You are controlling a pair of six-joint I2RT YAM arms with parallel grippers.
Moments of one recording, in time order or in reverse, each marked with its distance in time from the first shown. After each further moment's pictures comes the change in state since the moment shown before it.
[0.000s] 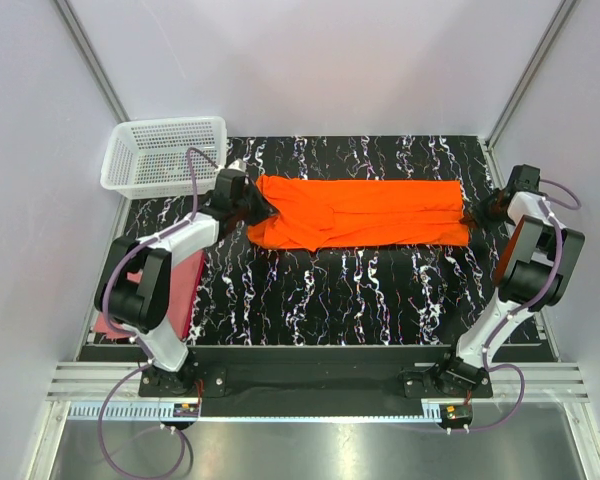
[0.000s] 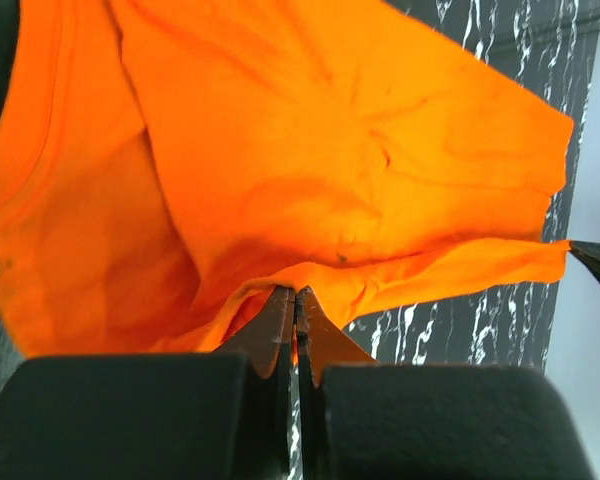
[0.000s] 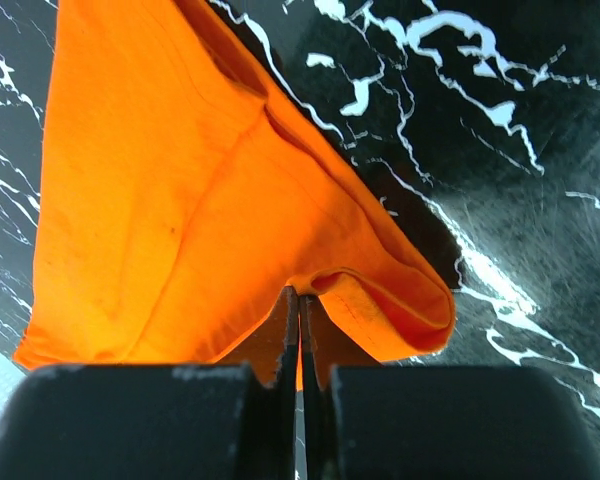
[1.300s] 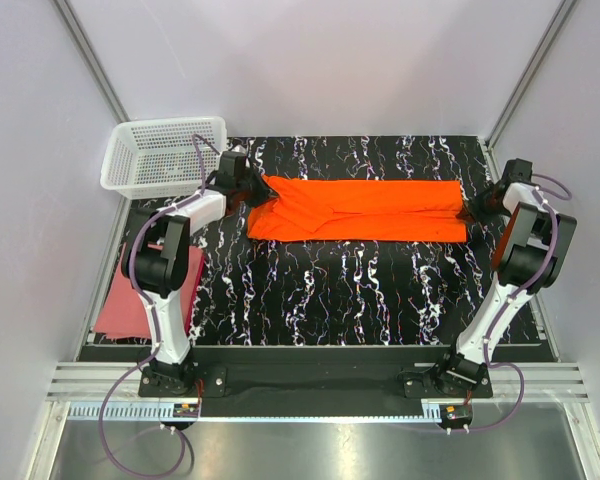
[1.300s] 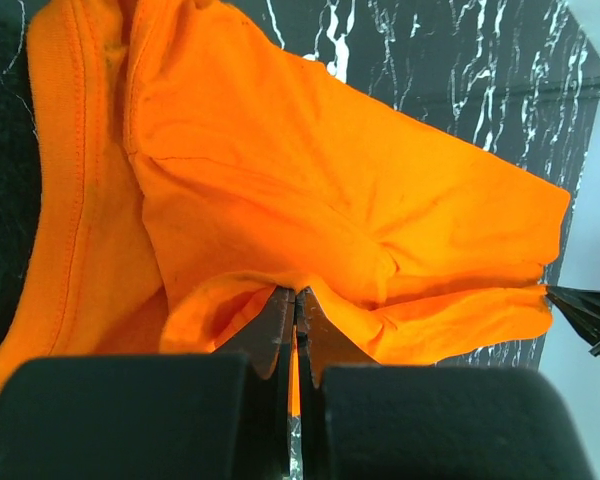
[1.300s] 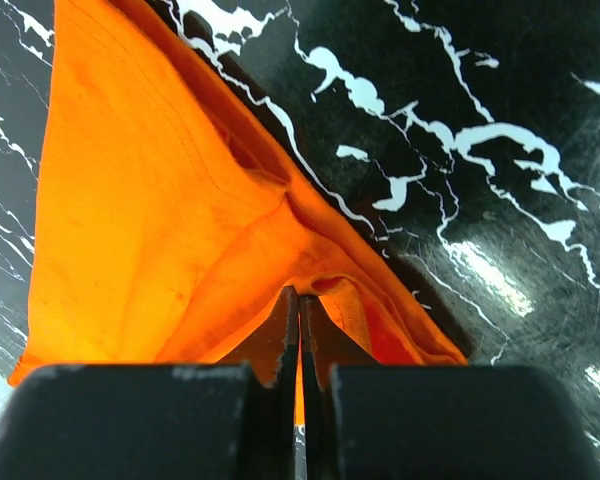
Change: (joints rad) left arm 0.079 0.303 0.305 -0.025 0.056 -0.019; right arm 0.025 0.180 0.167 -0.016 0.004 0.000
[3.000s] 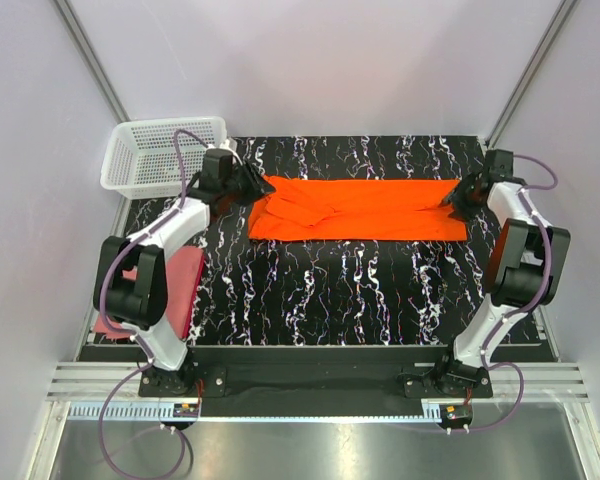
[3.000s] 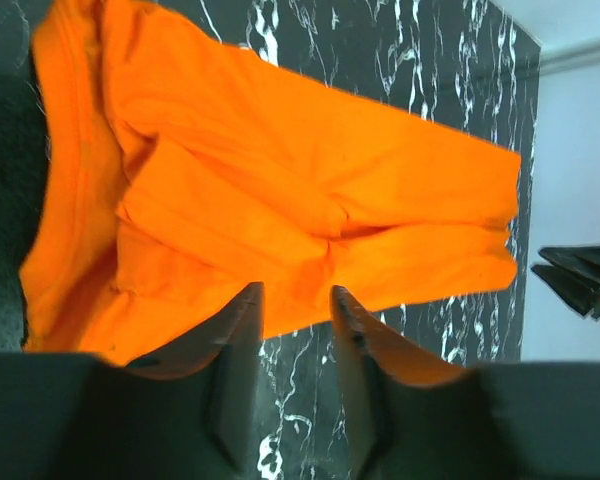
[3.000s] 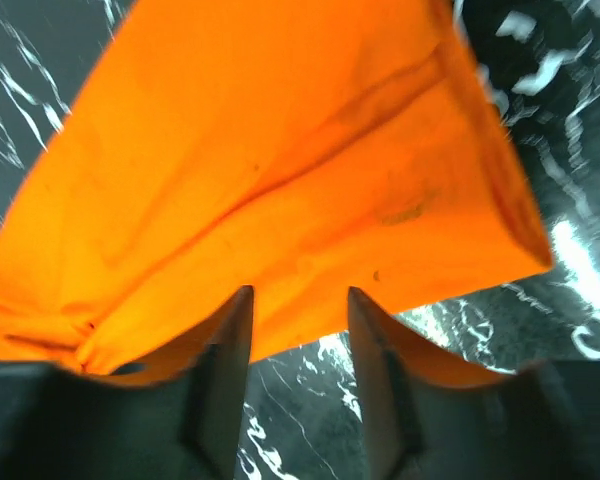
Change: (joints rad) left arm -0.002 -0.261 -0.111 -0.067 0.012 0.069; right arm 0.127 -0.214 -0.097 -0.005 0.068 -0.108
